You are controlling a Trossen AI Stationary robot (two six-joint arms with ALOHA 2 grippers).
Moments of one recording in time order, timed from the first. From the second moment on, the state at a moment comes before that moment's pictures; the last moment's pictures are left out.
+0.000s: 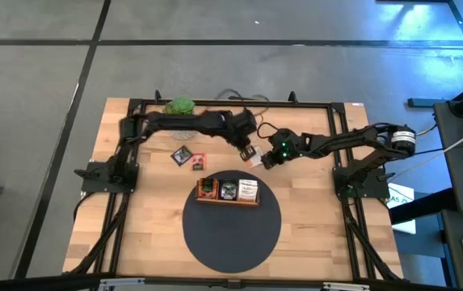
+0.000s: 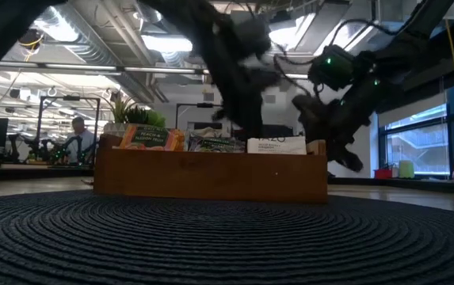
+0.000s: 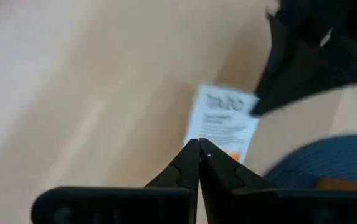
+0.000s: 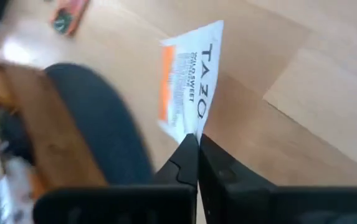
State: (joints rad) left arm 0.26 2.05 1.64 -0.58 0.02 -0.28; right arm -0.30 1.52 0.57 0.14 -0.17 0.78
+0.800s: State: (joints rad) left arm 0.02 1.72 1.64 -1.02 -0.38 -0.42; right arm 0.05 1.54 1.42 -0.99 -0.07 0.21
